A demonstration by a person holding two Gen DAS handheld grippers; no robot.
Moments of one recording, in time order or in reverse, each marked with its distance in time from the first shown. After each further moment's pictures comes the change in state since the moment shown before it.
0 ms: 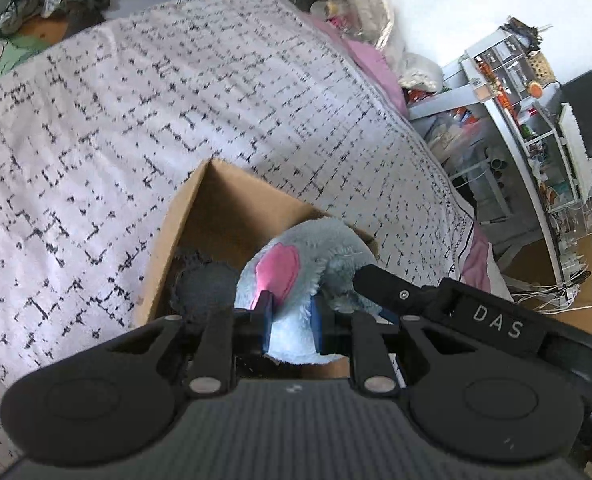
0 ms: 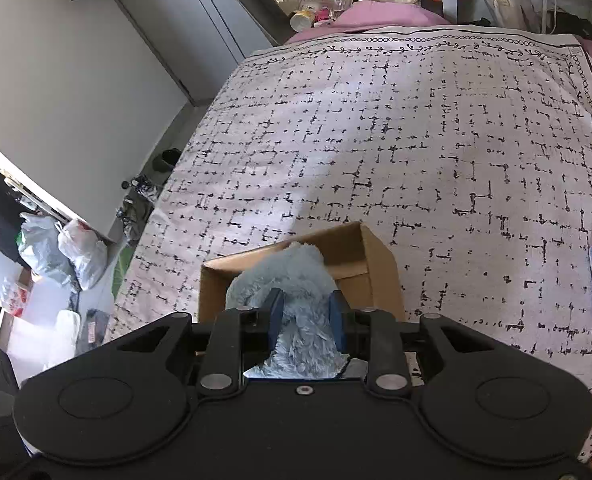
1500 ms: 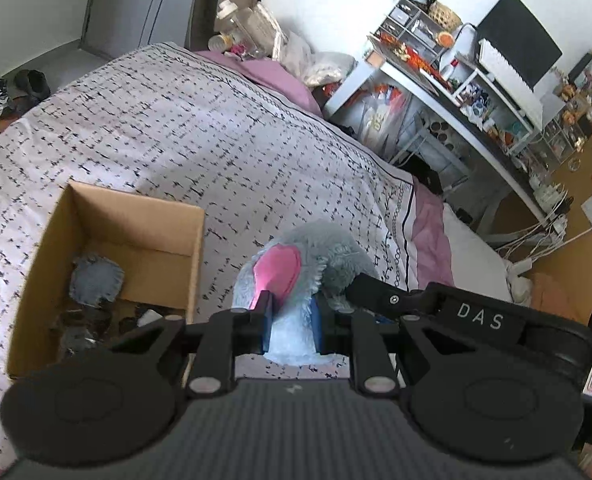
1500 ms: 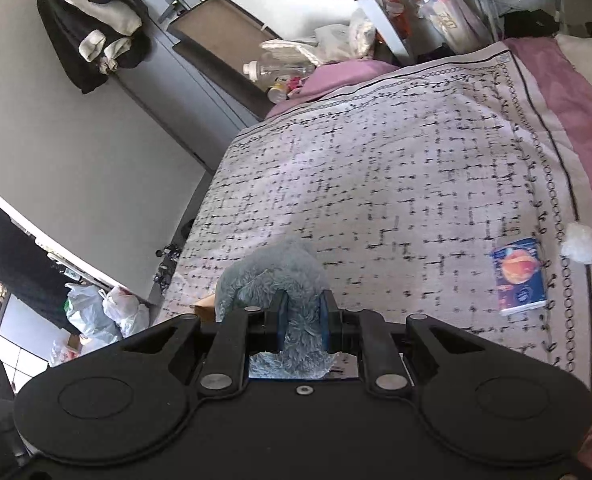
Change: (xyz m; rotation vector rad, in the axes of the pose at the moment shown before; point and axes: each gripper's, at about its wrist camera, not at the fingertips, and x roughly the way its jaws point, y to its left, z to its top) left arm -0.030 -0.148 -0.081 0.272 -0.133 0.021; right arm -0.109 -0.118 -0.008 0.142 -0.159 0.153
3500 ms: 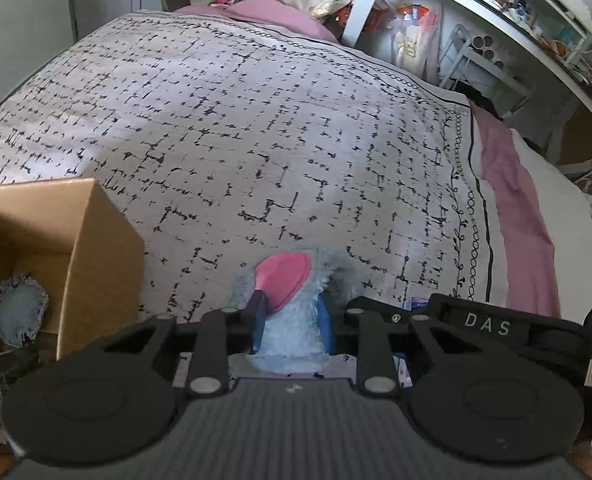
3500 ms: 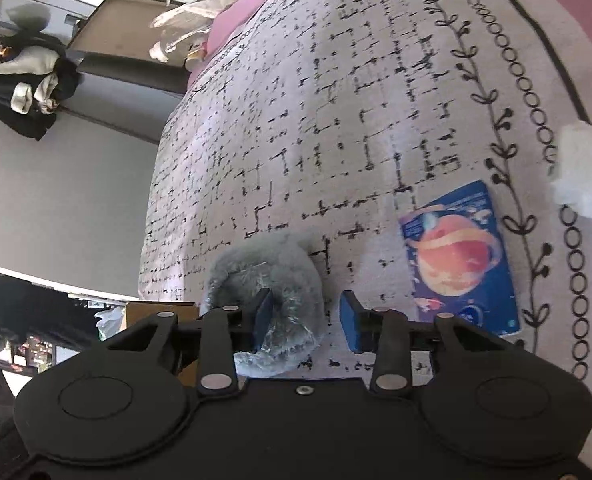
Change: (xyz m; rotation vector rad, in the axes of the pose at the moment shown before) left arm 0.163 -0.042 -0.017 0.150 0.121 0.205; right arm 0.110 -0.174 0.008 0.303 0.192 0.120
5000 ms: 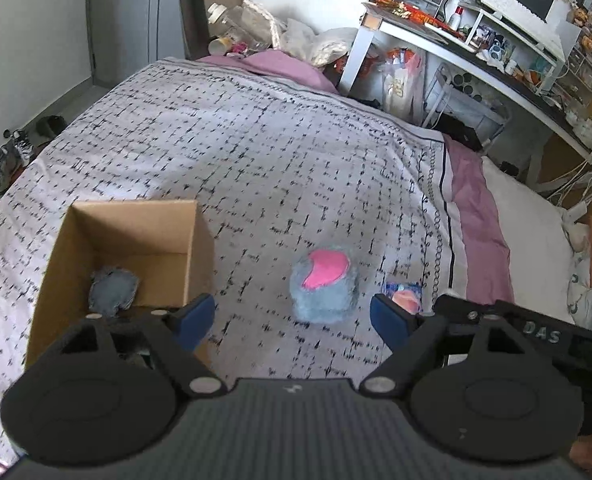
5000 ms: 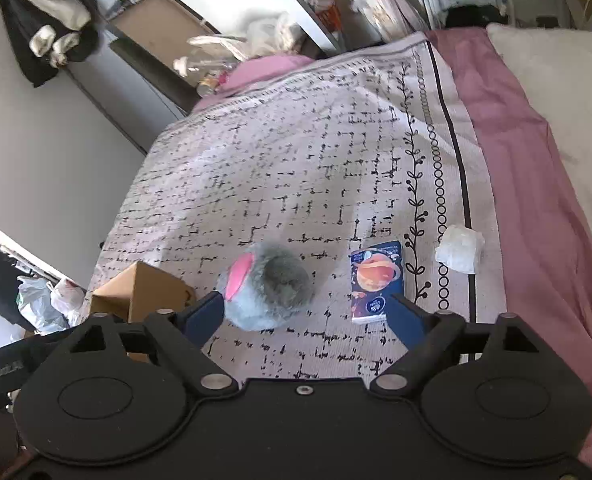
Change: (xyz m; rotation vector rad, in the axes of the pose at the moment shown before) left arm -0.127 0.011 -0.020 0.017 -0.106 0.001; right arm -0.111 0.064 -0.040 -0.289 -0.177 -0.266
